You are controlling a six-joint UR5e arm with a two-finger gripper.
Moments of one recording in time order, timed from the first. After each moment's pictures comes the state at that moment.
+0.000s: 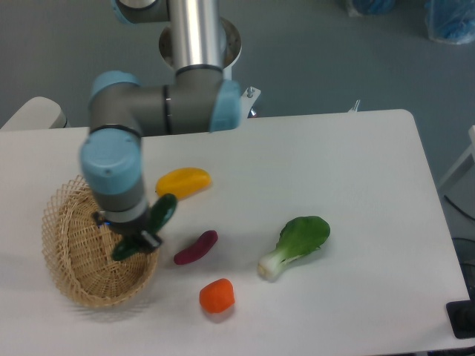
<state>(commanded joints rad) 1.99 -2.03 -1.48 -1.21 1.50 0.76</state>
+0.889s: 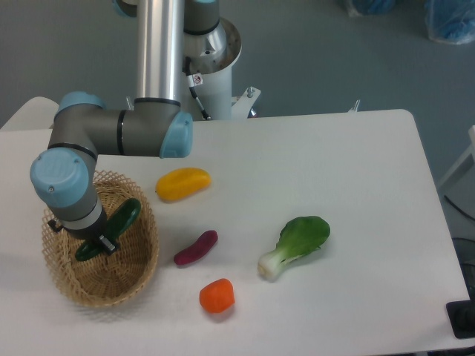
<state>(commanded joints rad) 1.94 -2.09 -1.56 -1.04 1.50 0.65</state>
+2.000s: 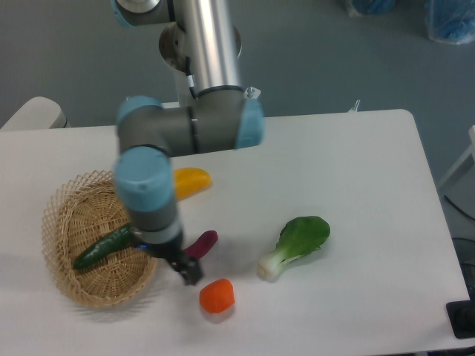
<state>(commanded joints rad) 2.29 -2.10 -1.42 -1.08 1.56 1.05</state>
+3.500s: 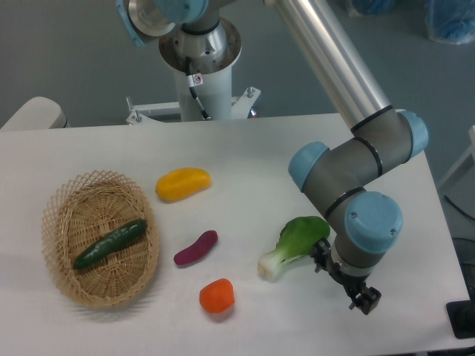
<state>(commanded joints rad) 2.56 -2.34 -1.11 -1.19 1.56 1.50</state>
